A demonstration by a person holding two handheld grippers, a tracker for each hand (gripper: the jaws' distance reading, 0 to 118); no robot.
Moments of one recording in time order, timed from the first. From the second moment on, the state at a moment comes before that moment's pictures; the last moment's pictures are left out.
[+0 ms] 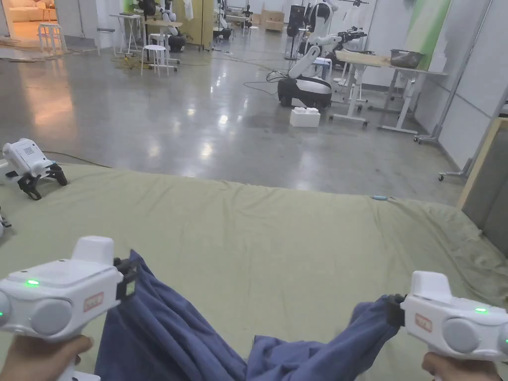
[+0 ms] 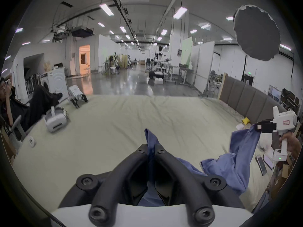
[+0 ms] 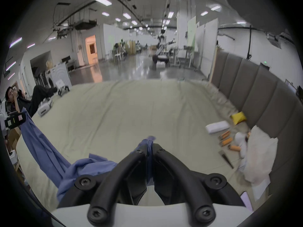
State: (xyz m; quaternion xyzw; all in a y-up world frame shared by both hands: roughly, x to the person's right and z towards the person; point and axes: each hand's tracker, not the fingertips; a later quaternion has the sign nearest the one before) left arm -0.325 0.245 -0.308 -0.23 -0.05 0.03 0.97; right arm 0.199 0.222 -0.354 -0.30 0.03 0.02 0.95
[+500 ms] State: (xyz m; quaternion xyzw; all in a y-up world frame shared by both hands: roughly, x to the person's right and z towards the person) left arm -0.407 0.423 -0.294 -0.12 0.01 0.06 0.99; right arm 0.215 0.416 -0.344 -0.14 -0.01 0.01 0.99
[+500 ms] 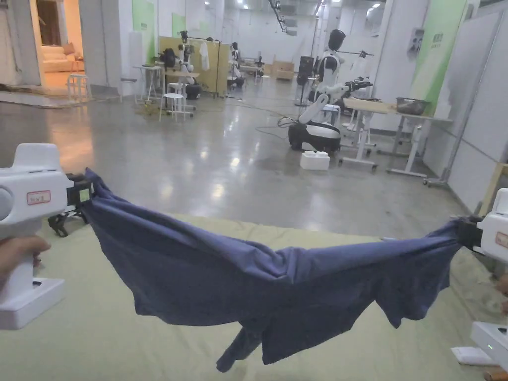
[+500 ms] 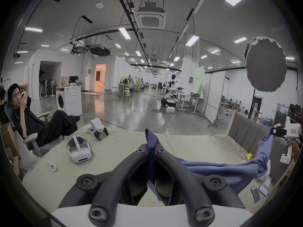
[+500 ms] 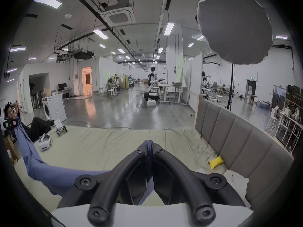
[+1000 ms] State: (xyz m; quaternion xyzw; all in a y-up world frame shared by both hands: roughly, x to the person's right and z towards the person) left arm -0.429 0.463 -0.381 -0.12 0.04 0.04 0.99; right arm 0.193 0.466 -0.405 -0.12 -0.03 0.03 0.99
